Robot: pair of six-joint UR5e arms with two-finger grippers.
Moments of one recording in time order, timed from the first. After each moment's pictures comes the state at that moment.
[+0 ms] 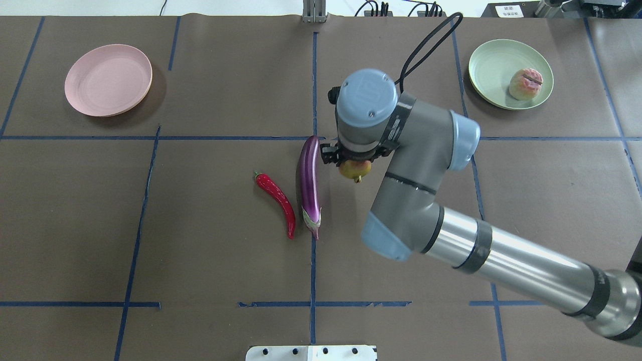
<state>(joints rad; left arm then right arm) -1.48 -1.57 -1.78 -1.48 -2.29 0.17 0.63 -0.81 1.58 -1.63 1.84 0.99</state>
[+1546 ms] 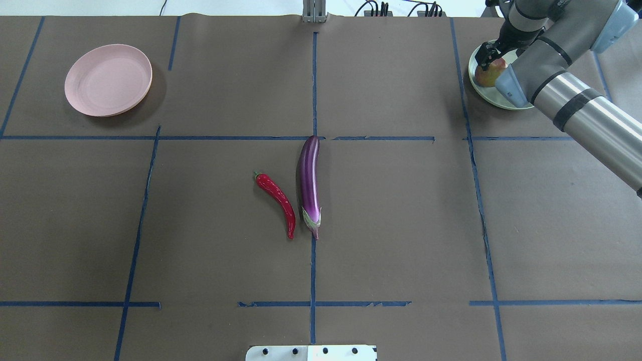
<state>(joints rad) -1.48 -1.58 -1.78 -1.49 -2.29 0.17 1.11 -0.84 0.95 -1.25 2.03 0.37</state>
